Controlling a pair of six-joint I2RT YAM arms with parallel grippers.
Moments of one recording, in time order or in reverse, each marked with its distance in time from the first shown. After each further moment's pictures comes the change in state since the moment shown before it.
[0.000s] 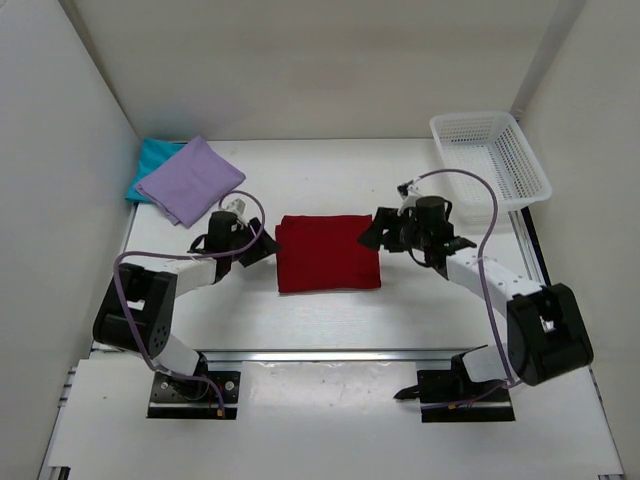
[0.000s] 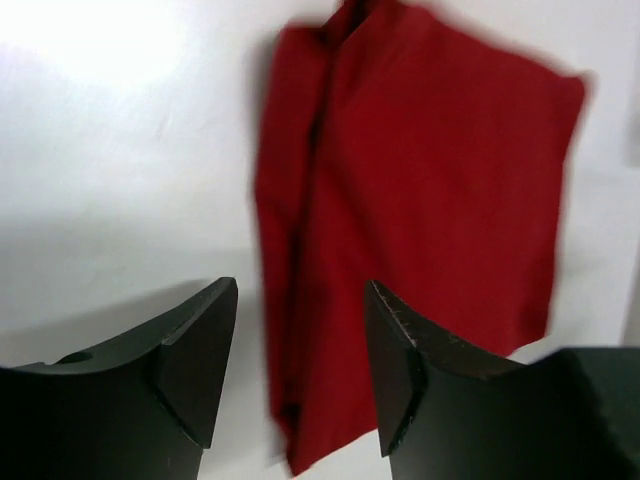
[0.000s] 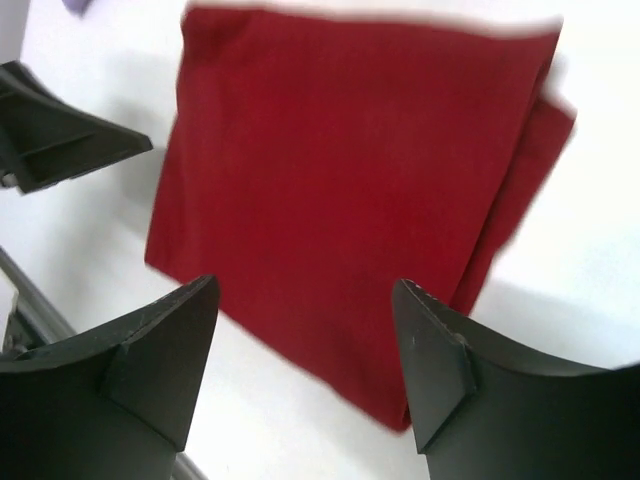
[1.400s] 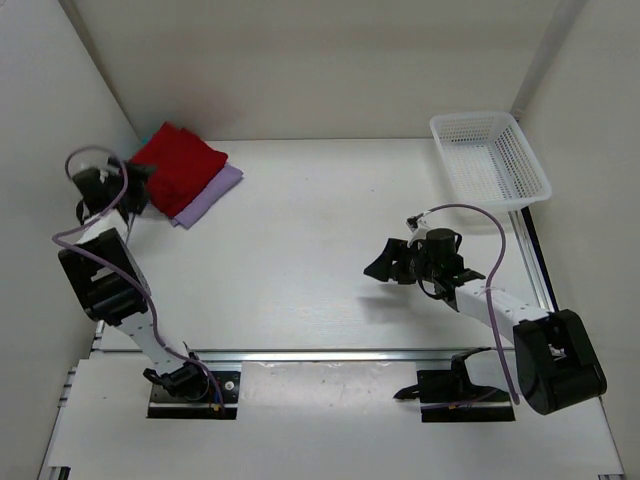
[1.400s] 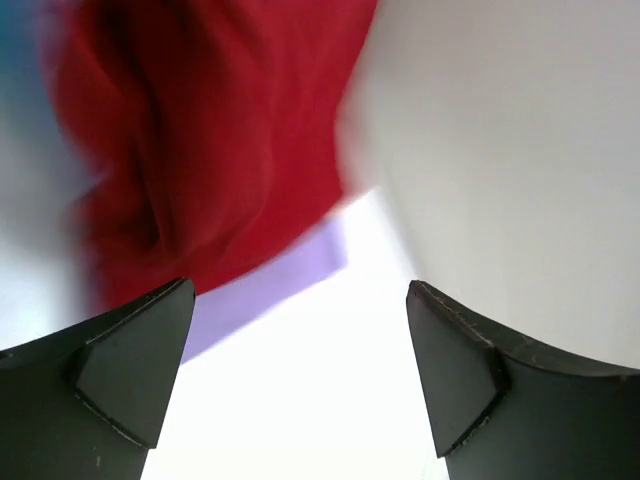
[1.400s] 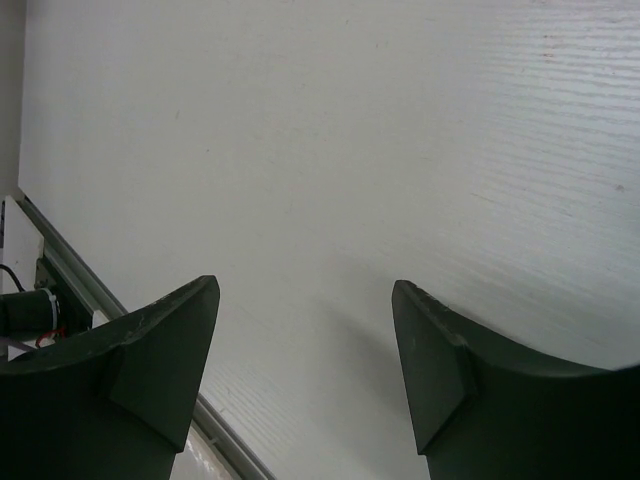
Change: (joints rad) left arm 0.719 0.293 0.628 -0.058 0.175 -0.217; right arm -0.027 -0.167 -0.314 0.082 -0.092 0.078
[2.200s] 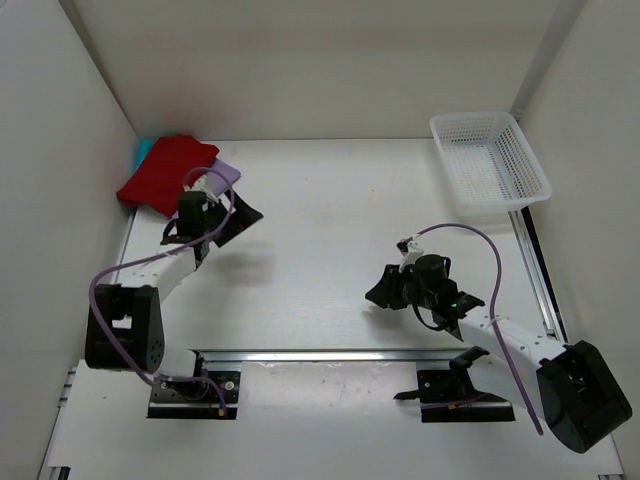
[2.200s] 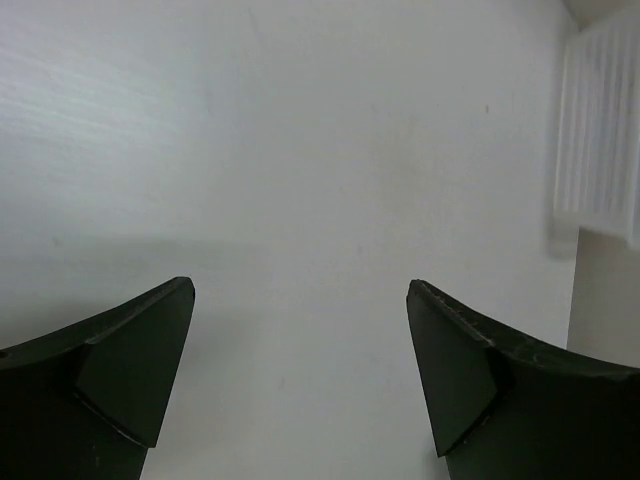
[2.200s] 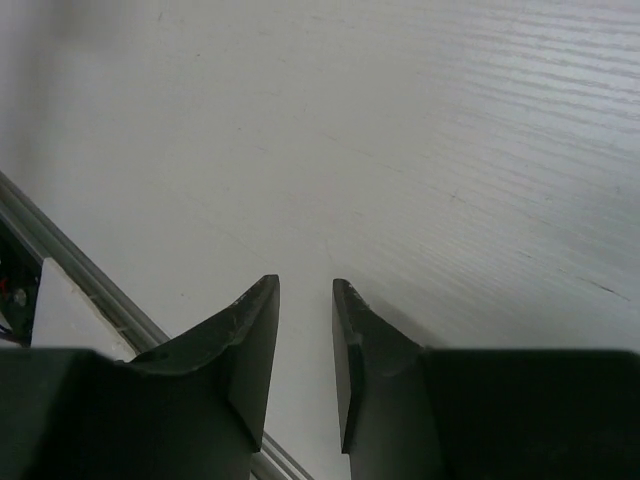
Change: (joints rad) left arm -0.498 -0.371 -0.478 -0.079 -0.172 0.193; right arm 0.208 -0.203 -0.155 -0.031 0.169 0.010
